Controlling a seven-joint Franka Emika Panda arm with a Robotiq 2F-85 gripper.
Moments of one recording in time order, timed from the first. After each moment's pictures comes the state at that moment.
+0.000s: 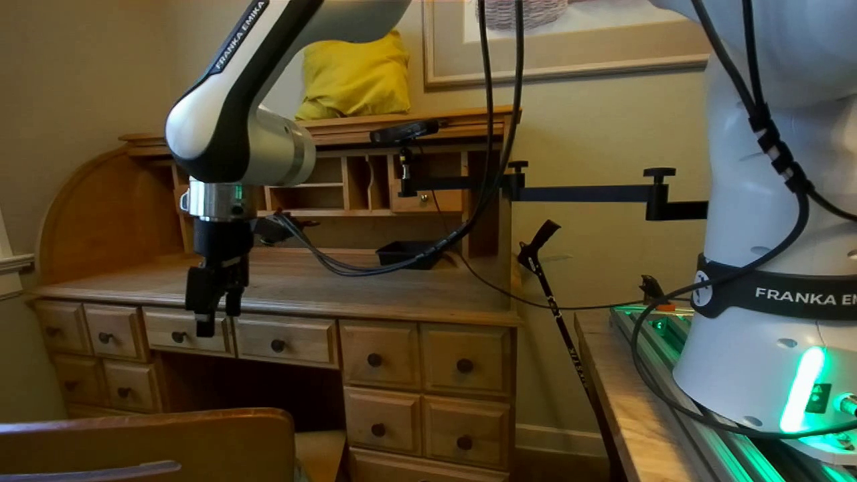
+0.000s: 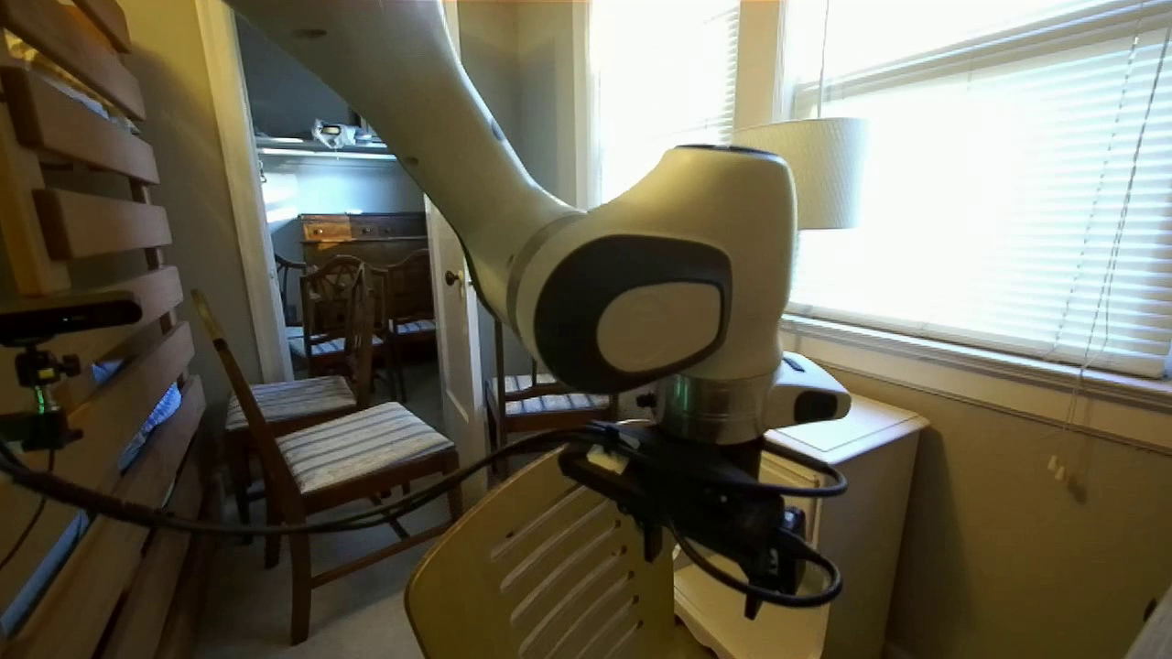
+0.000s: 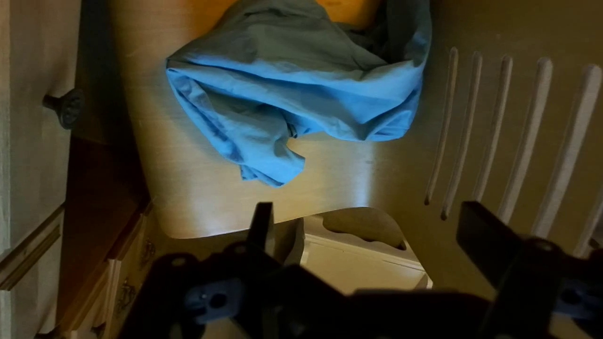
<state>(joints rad) -0.16 0.67 0.13 -1.80 0.03 2.59 -0.46</state>
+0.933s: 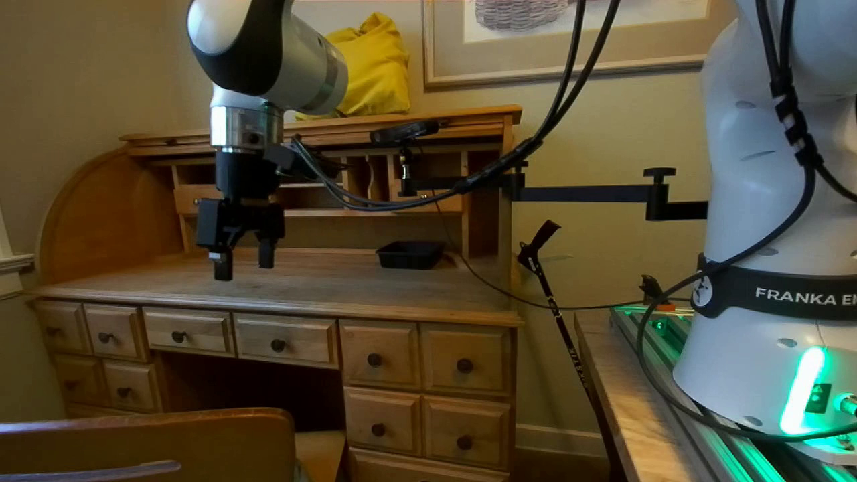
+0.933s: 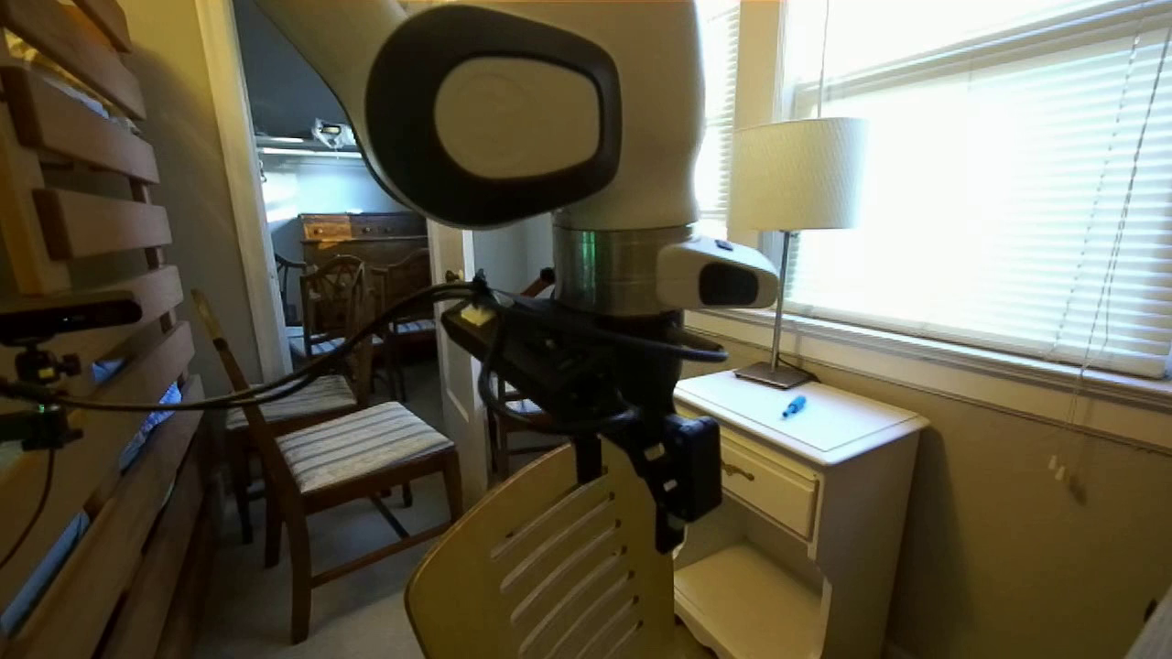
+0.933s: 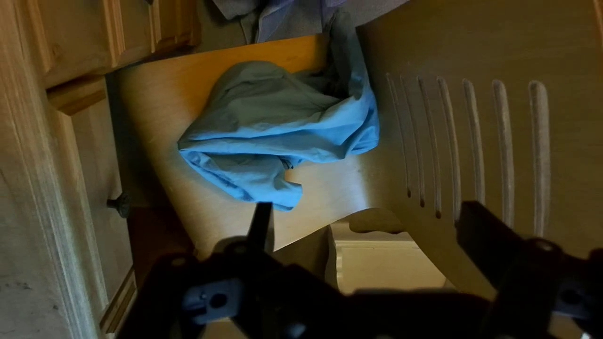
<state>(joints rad) -0.11 0.34 0.09 -2.08 0.08 2.52 -0.19</state>
